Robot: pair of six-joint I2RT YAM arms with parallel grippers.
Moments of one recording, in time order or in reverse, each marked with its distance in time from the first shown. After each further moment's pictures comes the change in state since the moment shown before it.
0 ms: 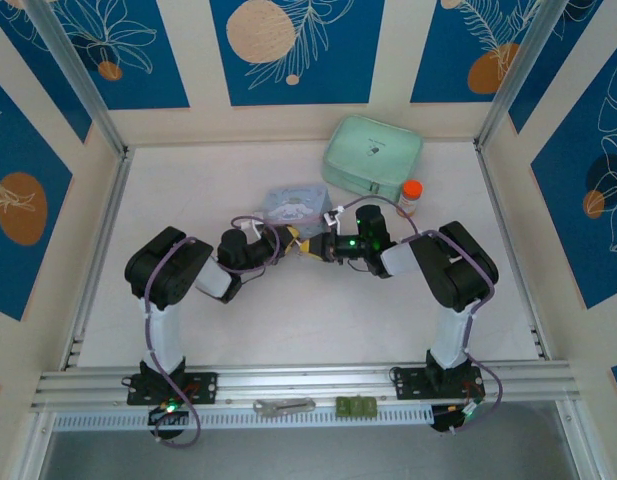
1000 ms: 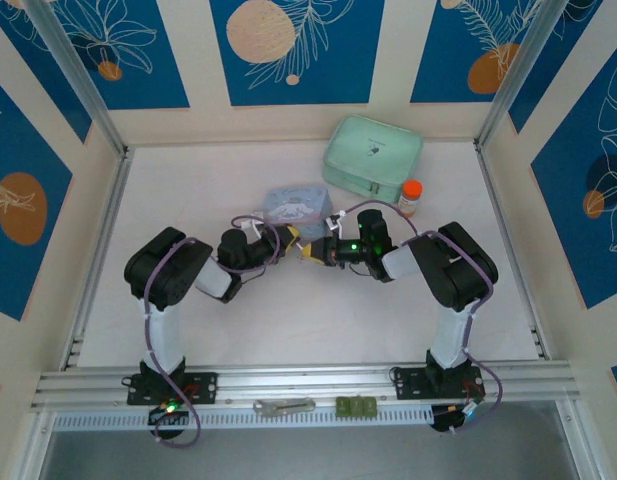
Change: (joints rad) left arm -0.004 -0.005 0.000 0.000 -0.003 -0.003; right arm 0.000 0.004 -0.039 0.037 0.003 0.023
